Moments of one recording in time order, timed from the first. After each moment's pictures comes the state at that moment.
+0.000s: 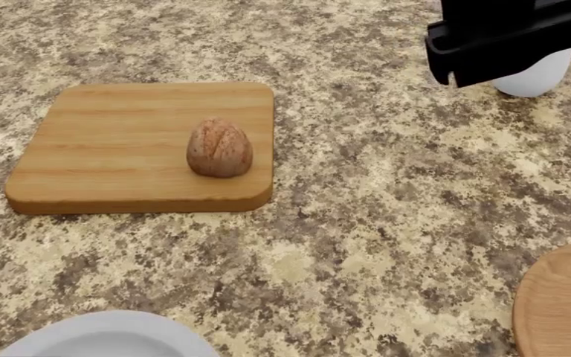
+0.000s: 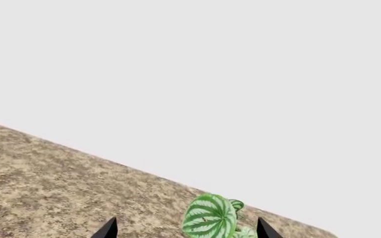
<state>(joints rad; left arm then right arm) -0.82 -1.04 0.61 0.83 -2.26 -0.93 -0.99 2.02 1.16 -1.13 -0.54 1.70 0.68 0.83</state>
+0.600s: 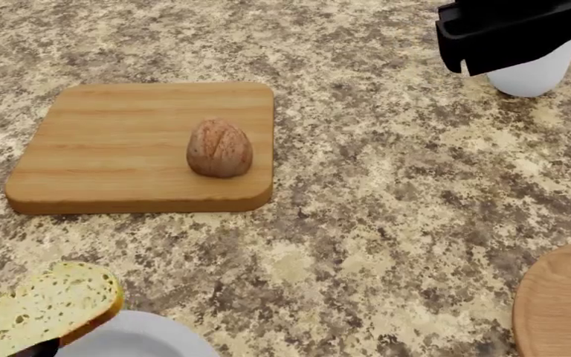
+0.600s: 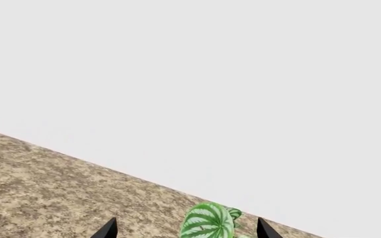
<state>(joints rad) -1.09 -1.09 0.52 0.70 -2.29 -1.00 -1.01 2.06 1.17 -1.09 -0.55 1.75 0.72 0.84</state>
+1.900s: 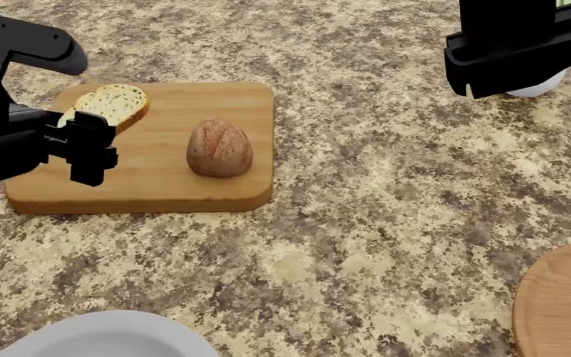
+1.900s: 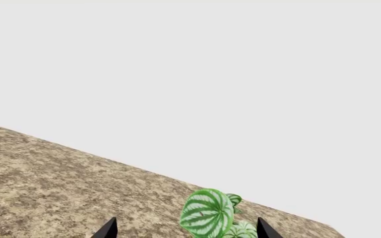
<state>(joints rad) -1.42 -0.52 0.87 -0.44 -1.18 -0.94 -0.21 1.96 1.20 -1.08 -0.56 1.70 0.69 0.82</state>
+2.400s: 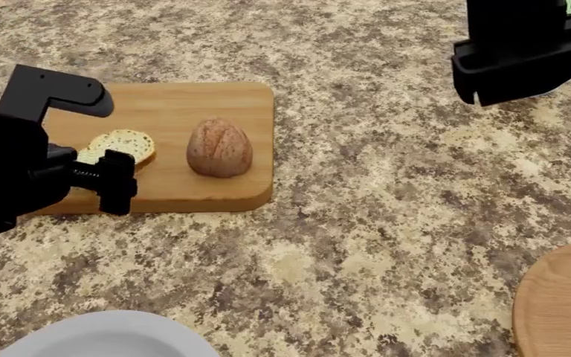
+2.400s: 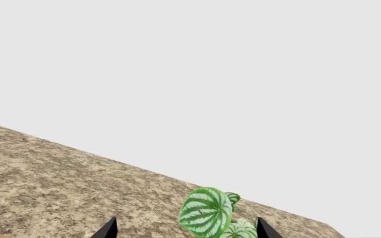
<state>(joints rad) -1.35 -0.39 0.94 -0.75 -1.02 -0.75 -0.08 1.96 1.21 -1.06 -0.57 1.72 0.70 0.83</state>
